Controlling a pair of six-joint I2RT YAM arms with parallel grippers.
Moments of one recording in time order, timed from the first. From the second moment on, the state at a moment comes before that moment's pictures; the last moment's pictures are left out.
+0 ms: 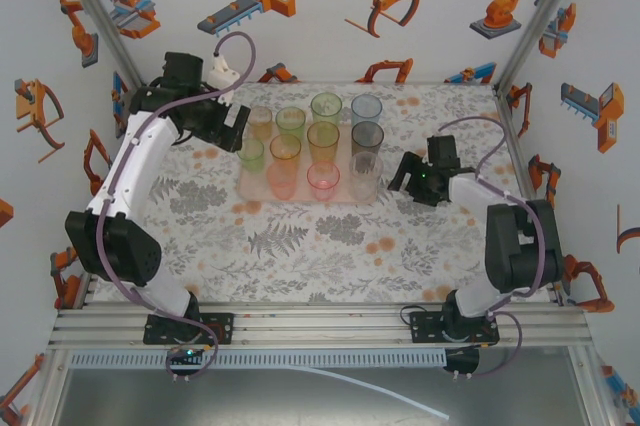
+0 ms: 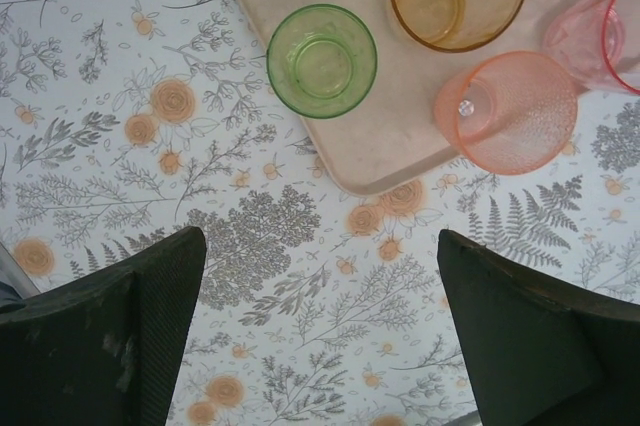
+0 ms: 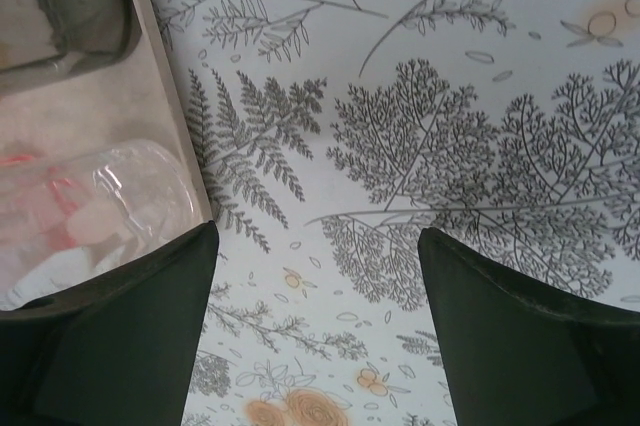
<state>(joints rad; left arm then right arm) -0.24 1.62 1.69 -0.99 0.17 0.31 0.14 1.58 0.85 -0.22 -0.19 0.50</state>
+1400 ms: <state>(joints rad) -0.24 1.57 1.56 -1.00 0.20 0.31 0.14 1.81 1.05 -0.16 -0.30 0.51</state>
